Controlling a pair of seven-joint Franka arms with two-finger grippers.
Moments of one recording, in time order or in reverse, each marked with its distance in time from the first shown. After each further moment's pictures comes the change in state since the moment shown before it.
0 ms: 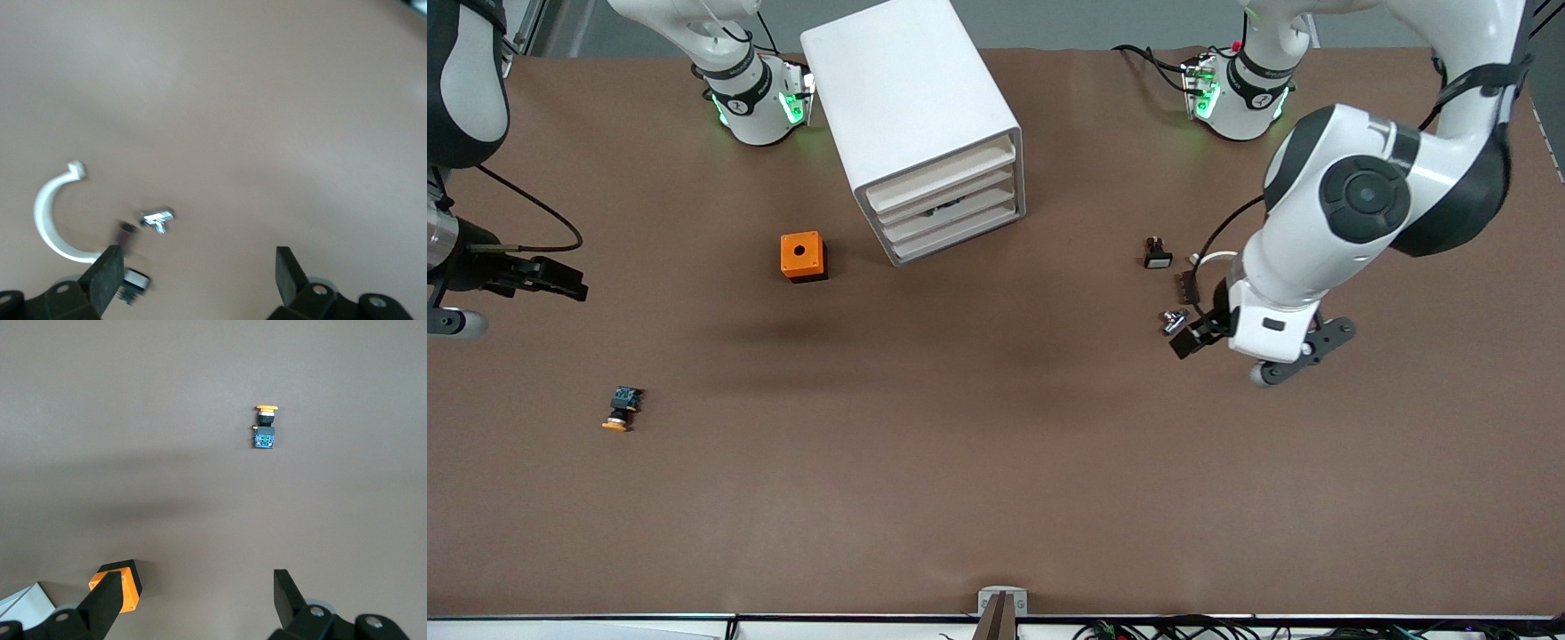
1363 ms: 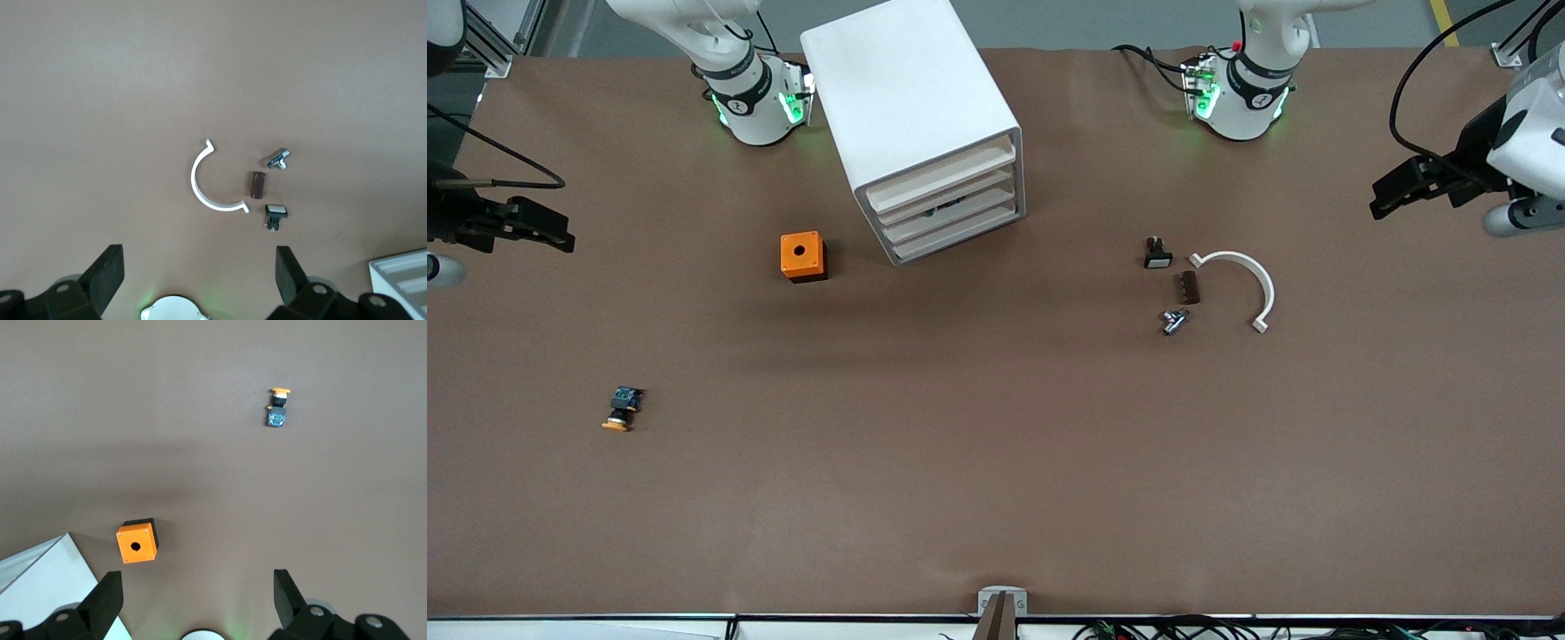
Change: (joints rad) left arm 0.035 -0.399 0.311 -0.087 -0.175 -0.368 0.735; right arm 0.048 -0.018 0.015 0.205 0.002 -0.283 -0.003
